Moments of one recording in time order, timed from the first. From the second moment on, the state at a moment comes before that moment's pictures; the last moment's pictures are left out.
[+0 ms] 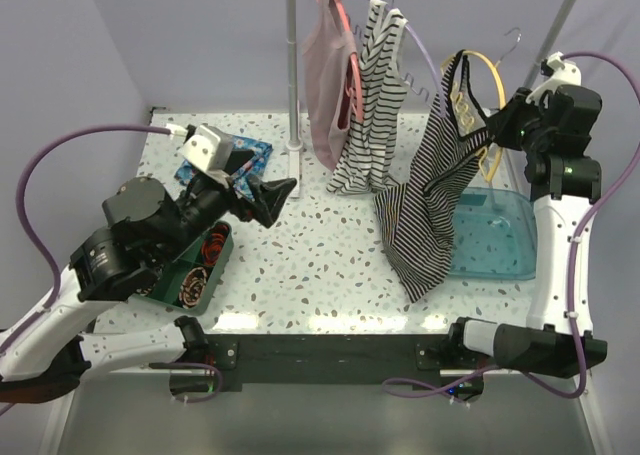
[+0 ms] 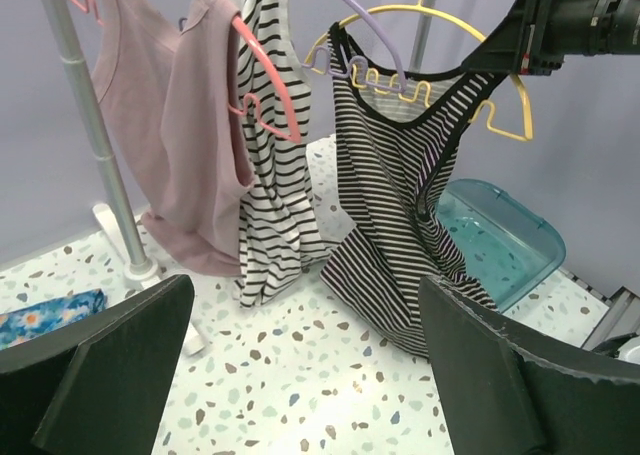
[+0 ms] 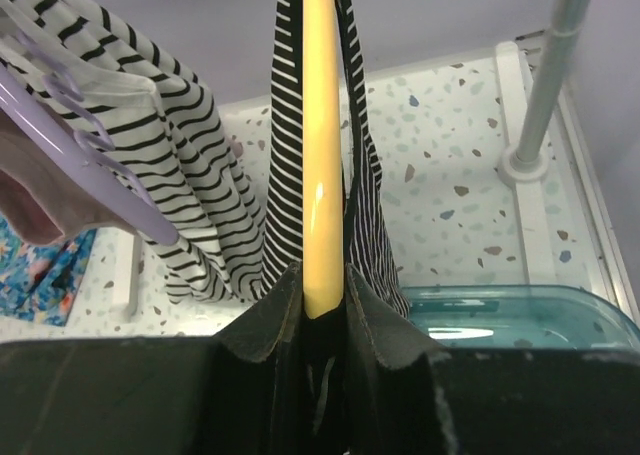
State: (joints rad) left arm -1.02 0.91 1.44 -0.48 -0.34 -0.09; right arm -0.18 1.25 1.60 -0.68 -0.17 0.22
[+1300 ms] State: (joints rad) left arm -1.02 0.82 1.31 -0.52 -0.42 -0.05; right arm -0.07 1.59 2.12 -0.70 -0.21 0.19
